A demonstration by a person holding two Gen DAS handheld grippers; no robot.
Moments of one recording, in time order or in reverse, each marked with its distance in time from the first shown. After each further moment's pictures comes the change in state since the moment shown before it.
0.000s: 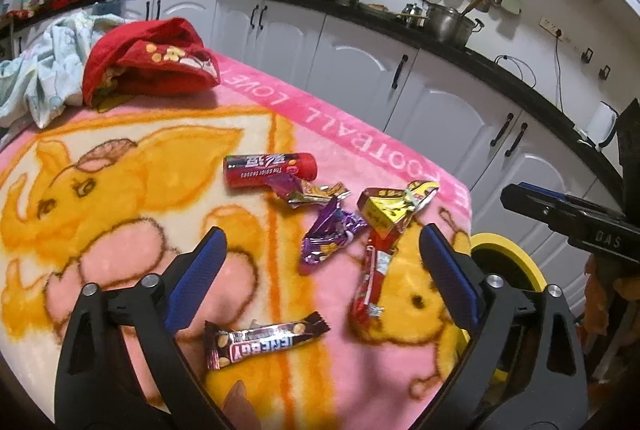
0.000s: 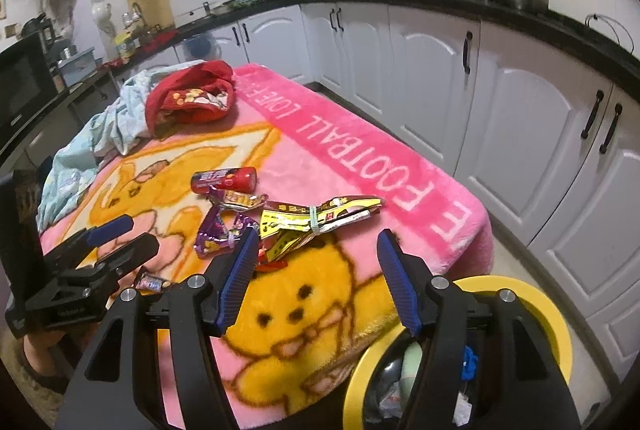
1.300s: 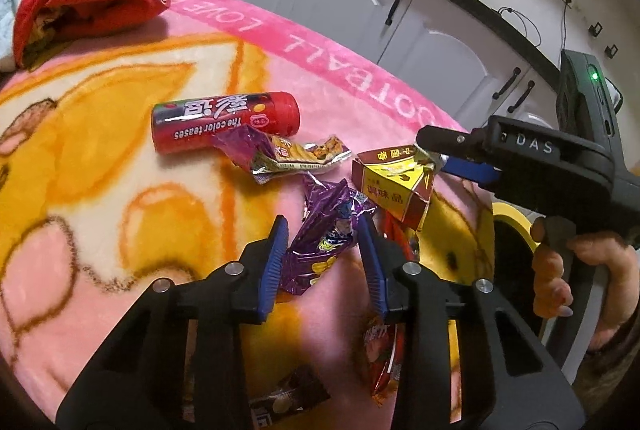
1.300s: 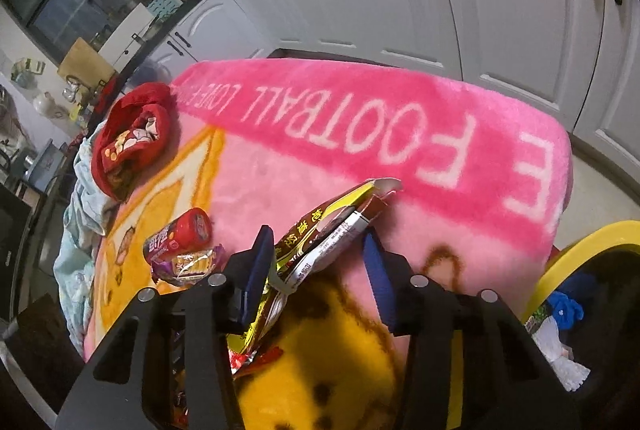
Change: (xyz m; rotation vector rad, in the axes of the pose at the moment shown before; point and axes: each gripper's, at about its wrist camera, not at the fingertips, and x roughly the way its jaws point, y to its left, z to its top) left arm 0.086 0.000 0.002 -0.001 0.235 -0.080; right arm 0.123 -0.046 0.017 0.430 0.150 0.083
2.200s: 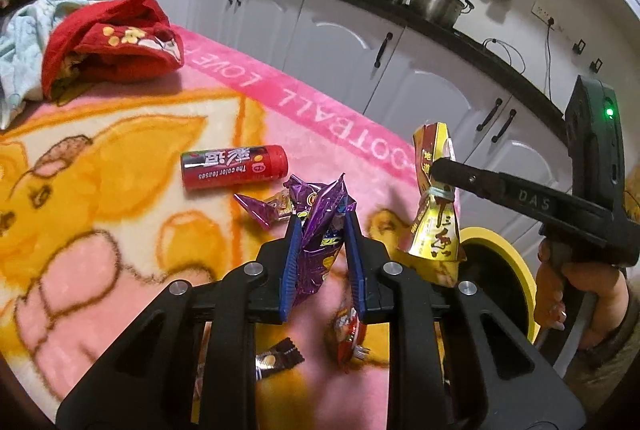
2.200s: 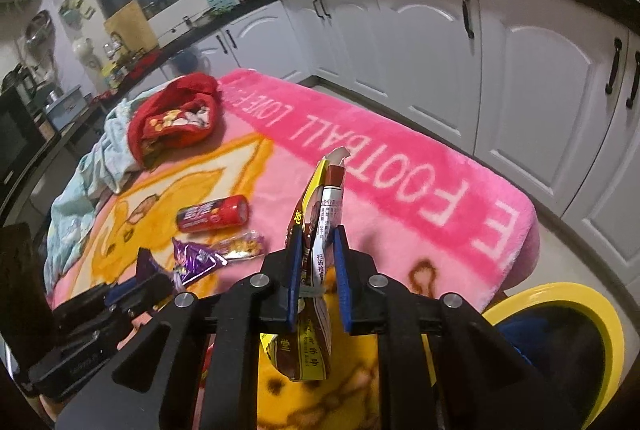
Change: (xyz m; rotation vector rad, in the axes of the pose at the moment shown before) left arm -0.057 -0.018 0.001 0.009 -0.154 0.001; right arm -0.063 0.036 -0.017 -0.290 -0.120 -0.001
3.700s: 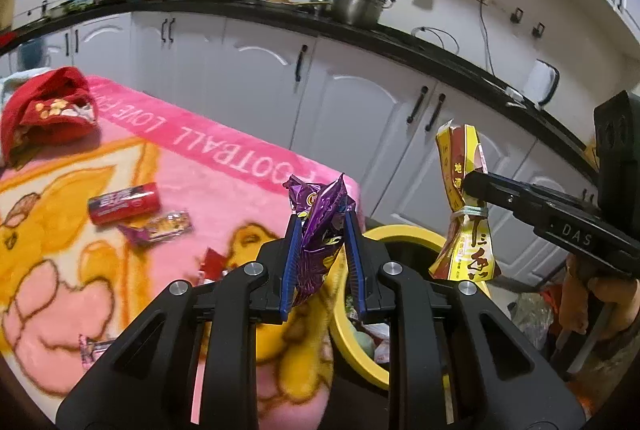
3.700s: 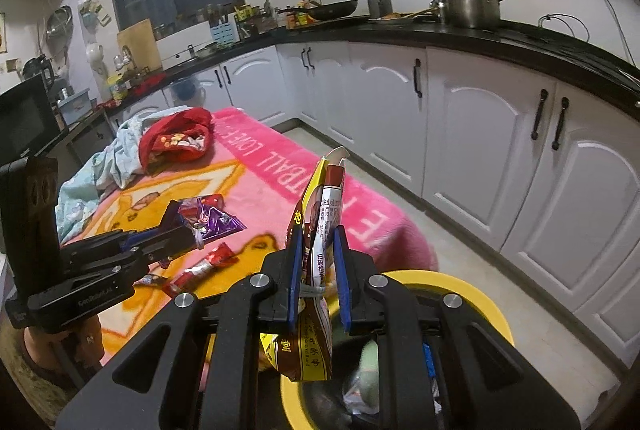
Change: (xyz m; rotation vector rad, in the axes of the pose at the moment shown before) left arm -0.019 -0.122 -0.010 0.181 -0.045 -0.115; right arm -0.157 -0.054 -0.043 -0.093 -0.162 -0.091
